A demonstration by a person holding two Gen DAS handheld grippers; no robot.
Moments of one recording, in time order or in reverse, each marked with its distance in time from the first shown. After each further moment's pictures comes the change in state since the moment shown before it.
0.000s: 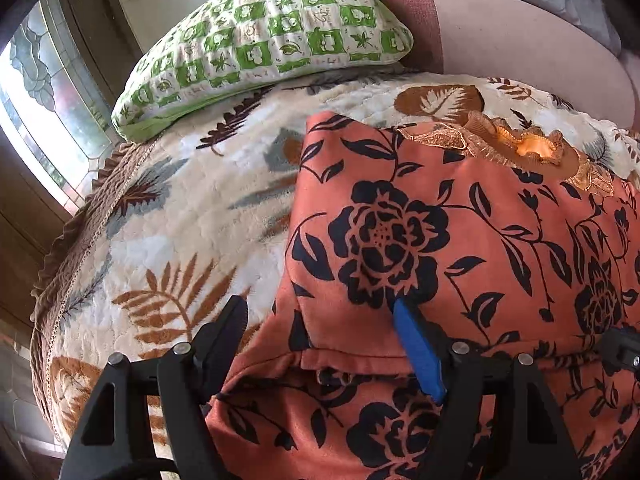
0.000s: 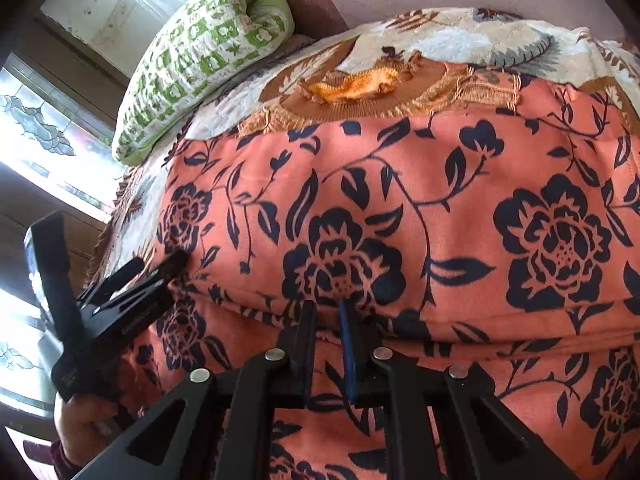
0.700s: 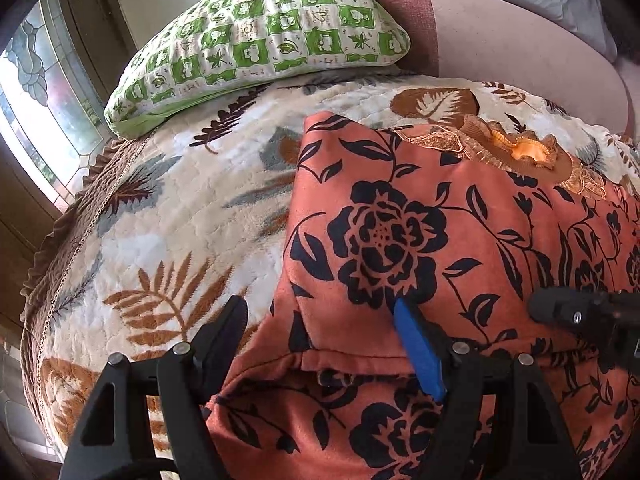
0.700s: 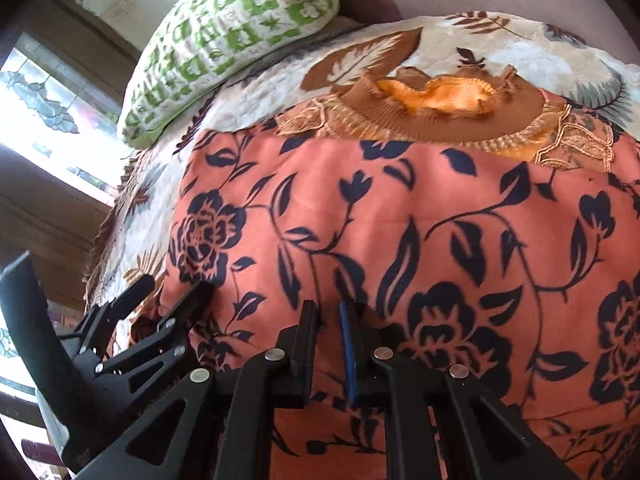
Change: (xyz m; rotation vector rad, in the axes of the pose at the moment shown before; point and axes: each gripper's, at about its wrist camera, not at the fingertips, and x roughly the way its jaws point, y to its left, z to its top) left arm 0.003 0.007 -0.001 -0.016 -0.002 -0.051; right arm 0.046 0.048 0.042 -0.076 0.046 0.023
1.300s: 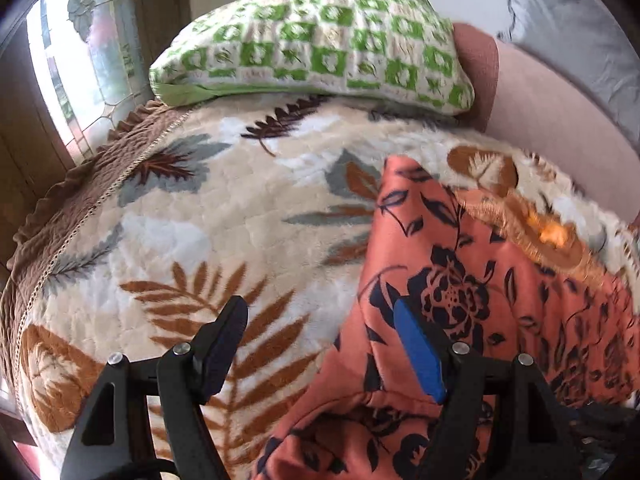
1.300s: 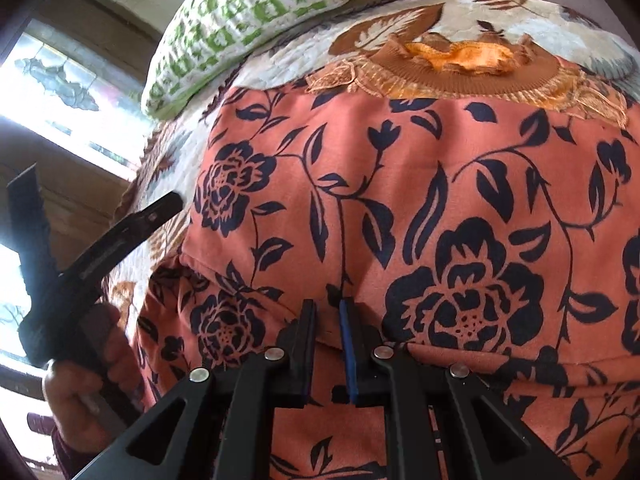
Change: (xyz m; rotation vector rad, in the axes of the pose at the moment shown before) left arm 0.002 0.052 0.019 -0.227 -0.007 -0.028; right arm -0.001 0.007 -0.020 -0.041 0.095 0.070
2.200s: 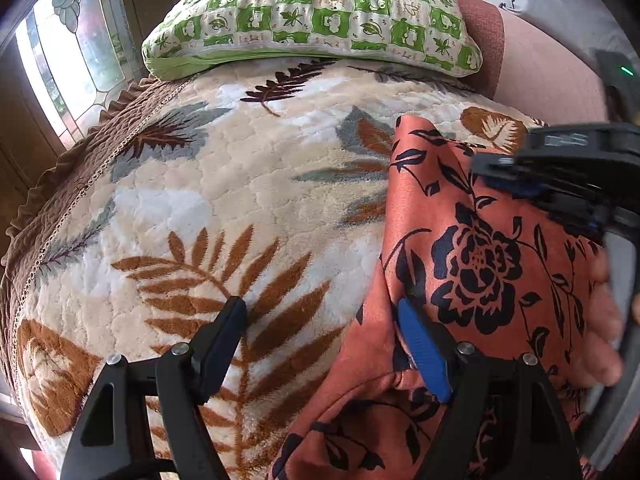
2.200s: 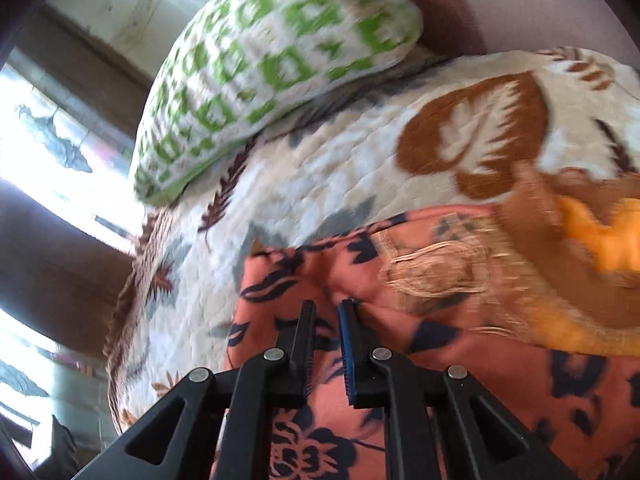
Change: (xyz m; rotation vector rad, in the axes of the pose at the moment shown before) left arm 0.013 0.015 -0.011 0.009 0.075 -0.011; right arm 0.059 0.043 0.138 0.076 -0.225 0.034
